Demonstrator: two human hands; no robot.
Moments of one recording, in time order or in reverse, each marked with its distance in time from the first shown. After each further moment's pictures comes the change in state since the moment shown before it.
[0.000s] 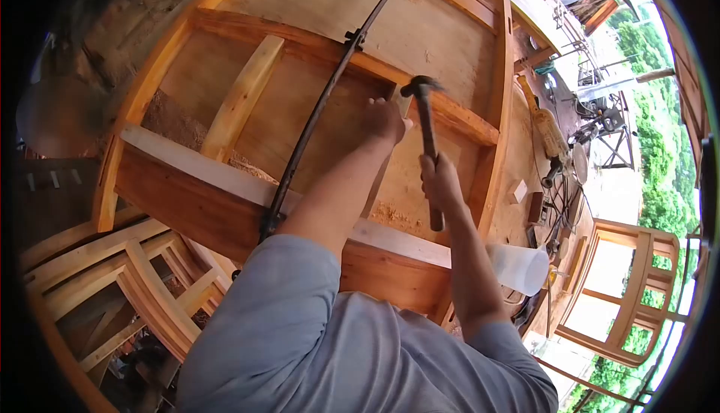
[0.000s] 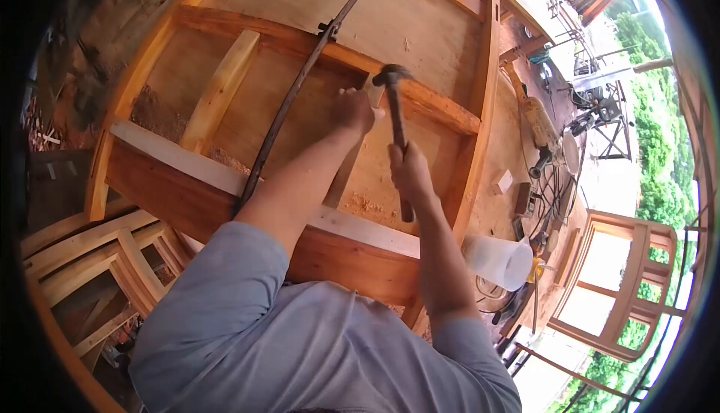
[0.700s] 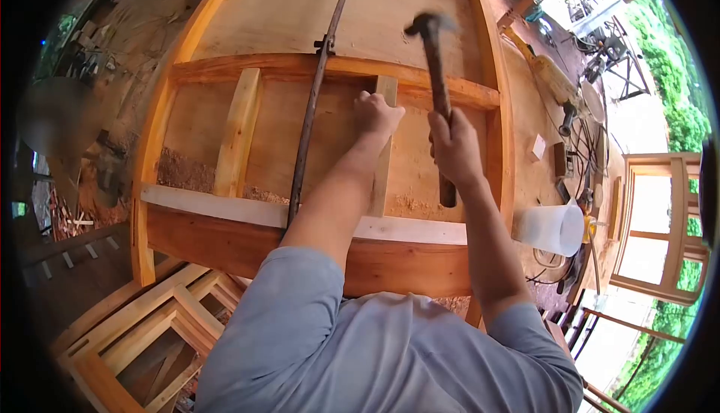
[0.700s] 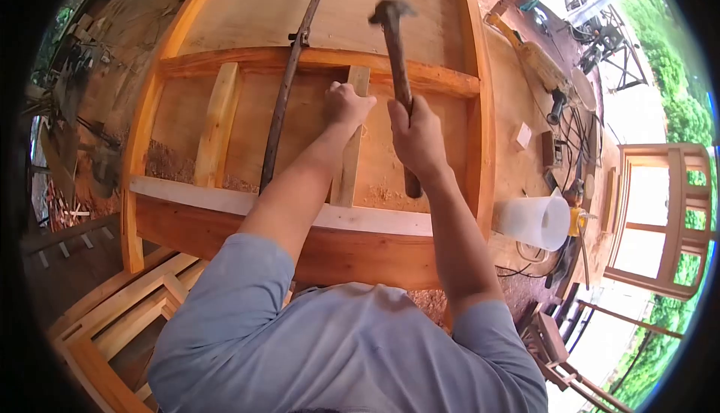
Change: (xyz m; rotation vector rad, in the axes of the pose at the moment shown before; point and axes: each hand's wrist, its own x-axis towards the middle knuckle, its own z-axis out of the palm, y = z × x) left_hand 0.002 0.010 -0.004 -0.042 -0.025 -0.092; right_hand -0.024 -0.056 -0.022 0.193 0.243 -0.097
